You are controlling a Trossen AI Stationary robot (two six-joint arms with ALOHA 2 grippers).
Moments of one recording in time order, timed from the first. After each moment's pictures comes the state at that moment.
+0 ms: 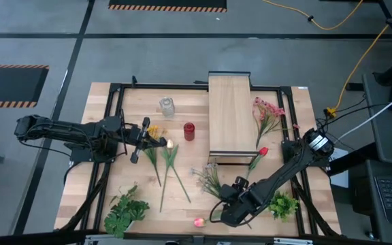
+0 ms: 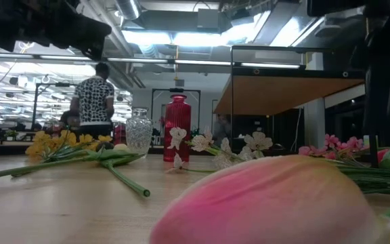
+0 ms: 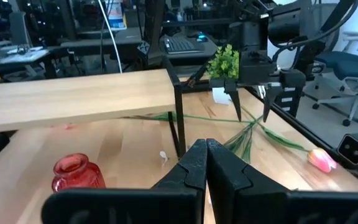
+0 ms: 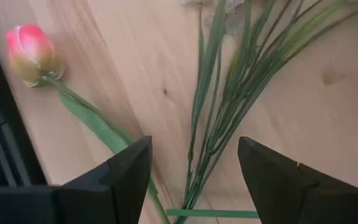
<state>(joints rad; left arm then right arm) 0.04 0.64 0.25 0.29 0.20 0.04 0.69 1.91 1.32 -0.70 0.27 1.12</state>
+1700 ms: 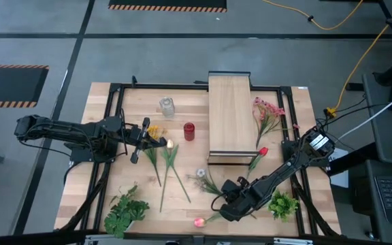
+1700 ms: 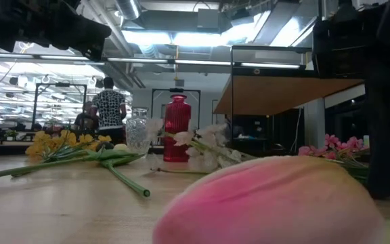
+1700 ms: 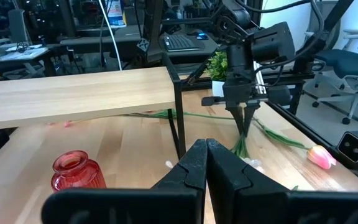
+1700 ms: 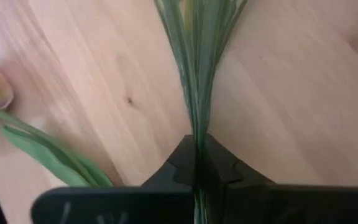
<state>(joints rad) 0.04 0.64 0.25 0.29 0.20 0.04 0.68 1.90 1.08 -0.35 0.30 1.24</state>
